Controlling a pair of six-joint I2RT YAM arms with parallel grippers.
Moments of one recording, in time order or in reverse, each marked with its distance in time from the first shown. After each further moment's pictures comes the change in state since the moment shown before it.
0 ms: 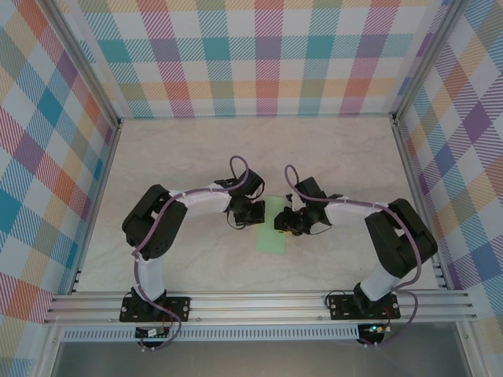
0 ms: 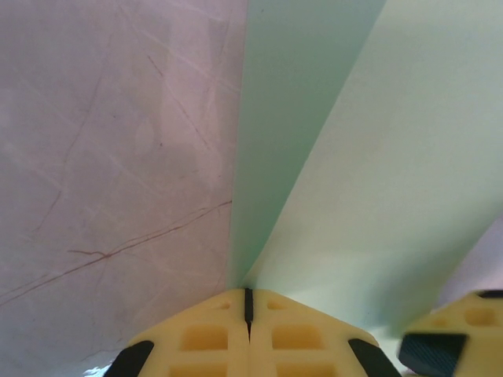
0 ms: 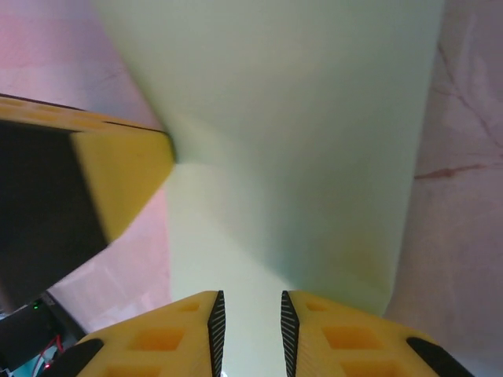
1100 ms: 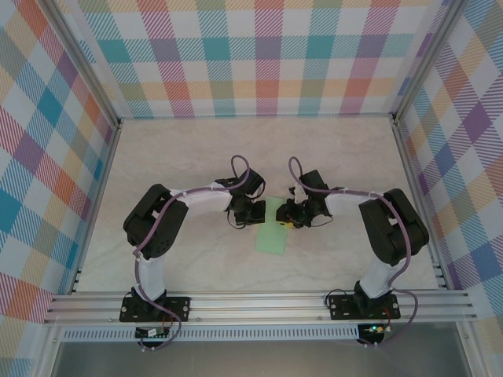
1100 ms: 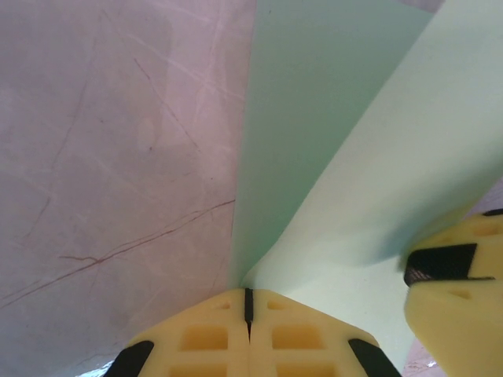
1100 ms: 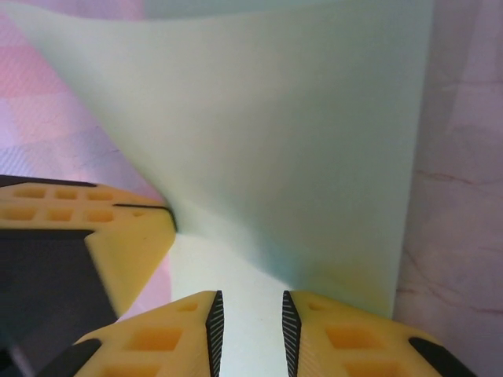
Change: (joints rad) left arm 0.000 0.010 0.017 -0.018 0.003 0.022; right arm -0.085 0.079 0.082 -0.002 -0.067 -0.035
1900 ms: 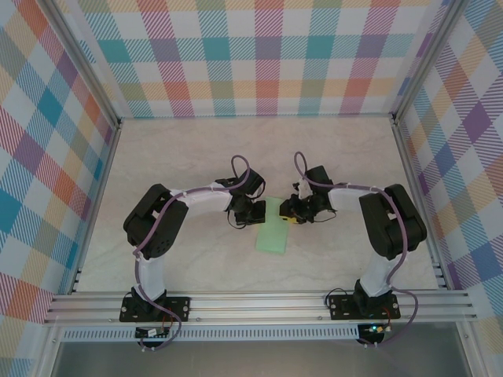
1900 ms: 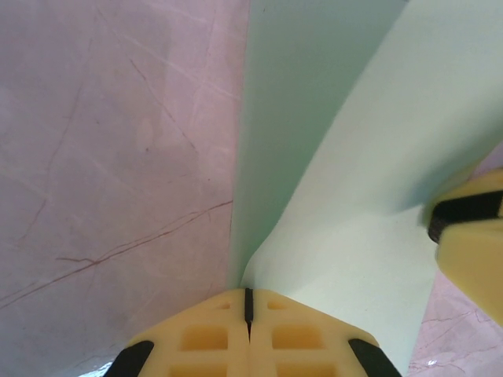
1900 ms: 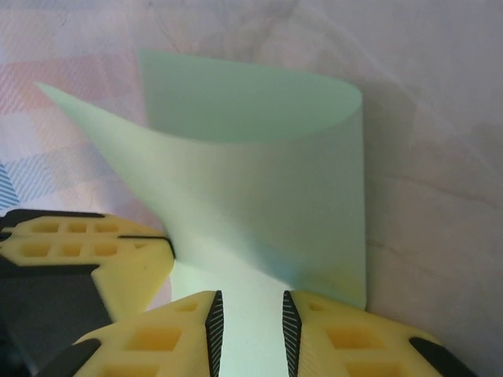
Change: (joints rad) left arm 0.000 0.000 0.000 0.002 0.001 0.000; right arm -0.071 0.045 0.043 -0.024 -0.056 -0.047
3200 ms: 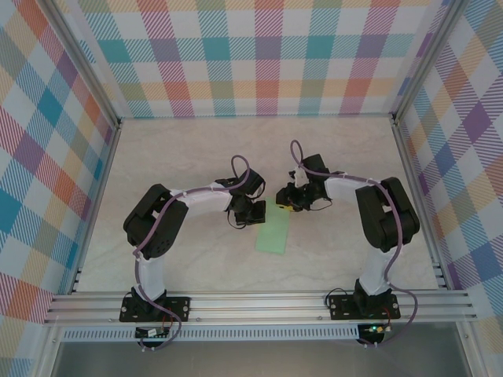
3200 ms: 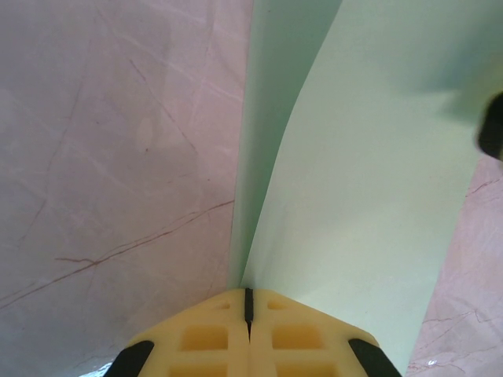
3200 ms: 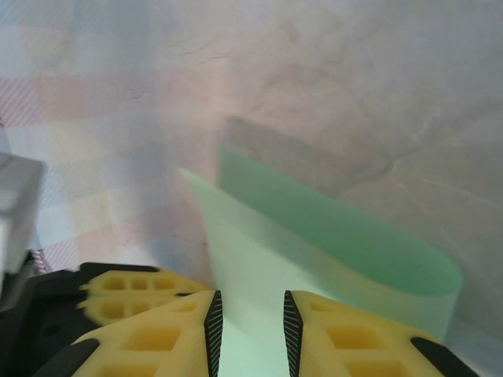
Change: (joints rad) left arm 0.000 0.000 -0.001 0.002 0.000 0.000; right arm -0.016 0.100 0.152 -0.030 0.006 -0.047
